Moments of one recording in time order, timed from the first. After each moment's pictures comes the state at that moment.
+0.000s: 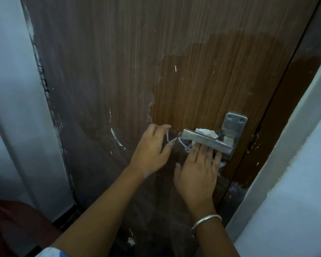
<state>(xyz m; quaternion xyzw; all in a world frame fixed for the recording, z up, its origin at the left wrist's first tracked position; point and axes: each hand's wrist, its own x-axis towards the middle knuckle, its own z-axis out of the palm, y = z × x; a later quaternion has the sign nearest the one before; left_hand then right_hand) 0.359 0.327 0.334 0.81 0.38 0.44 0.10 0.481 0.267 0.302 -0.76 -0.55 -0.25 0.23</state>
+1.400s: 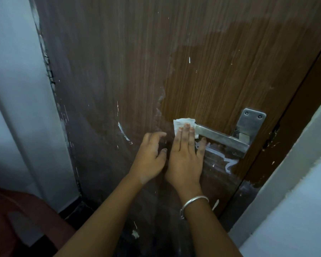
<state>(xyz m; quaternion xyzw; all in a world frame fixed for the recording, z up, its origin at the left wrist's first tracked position) 0.340 0.332 0.294 0.74 0.41 0.49 0.22 0.445 0.302 0.299 -0.72 -0.63 -0.24 0.16</state>
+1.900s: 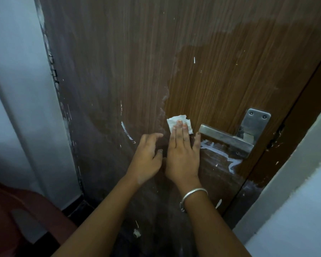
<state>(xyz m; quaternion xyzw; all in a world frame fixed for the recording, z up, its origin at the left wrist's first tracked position) 0.325 0.334 0.286 0.74 0.42 0.49 0.22 0.438 0.314 0.299 -0.68 -0.67 -0.26 0.12</state>
